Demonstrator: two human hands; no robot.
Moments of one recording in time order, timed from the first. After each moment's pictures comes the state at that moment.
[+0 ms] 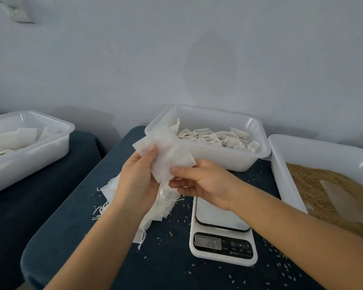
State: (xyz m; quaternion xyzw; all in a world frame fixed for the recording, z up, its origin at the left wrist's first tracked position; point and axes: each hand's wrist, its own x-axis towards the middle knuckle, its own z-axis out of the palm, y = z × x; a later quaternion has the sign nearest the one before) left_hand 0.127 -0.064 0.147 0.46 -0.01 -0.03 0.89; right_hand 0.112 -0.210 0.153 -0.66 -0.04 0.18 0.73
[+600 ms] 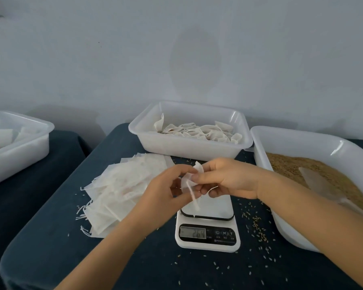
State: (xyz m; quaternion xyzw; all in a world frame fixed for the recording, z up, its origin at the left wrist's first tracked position) left_hand 0.096 -0.097 0.111 0.76 -0.32 -0.01 0.57; right_hand 0.082 -0.274 0.169 -0.78 -0.02 0.24 0.57
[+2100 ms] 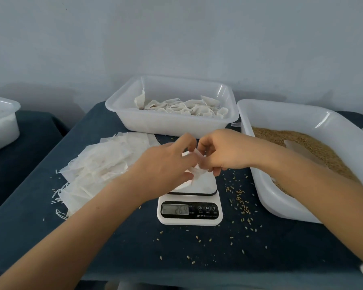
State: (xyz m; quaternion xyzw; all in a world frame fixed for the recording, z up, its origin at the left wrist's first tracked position) left_hand 0.106 -0.128 0.128 0.81 -0.54 0.20 0.12; right_hand 0.074 -0.304 0.174 -0.94 -0.03 0.15 0.31
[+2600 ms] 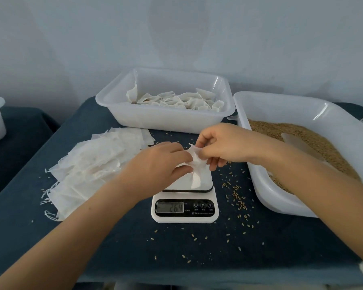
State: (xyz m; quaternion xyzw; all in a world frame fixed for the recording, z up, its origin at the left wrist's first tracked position) left_hand 0.111 -0.133 0.114 0.82 -0.52 0.14 0.21; right_hand 0.076 -0.317 0.166 -0.92 0.02 0.14 0.37
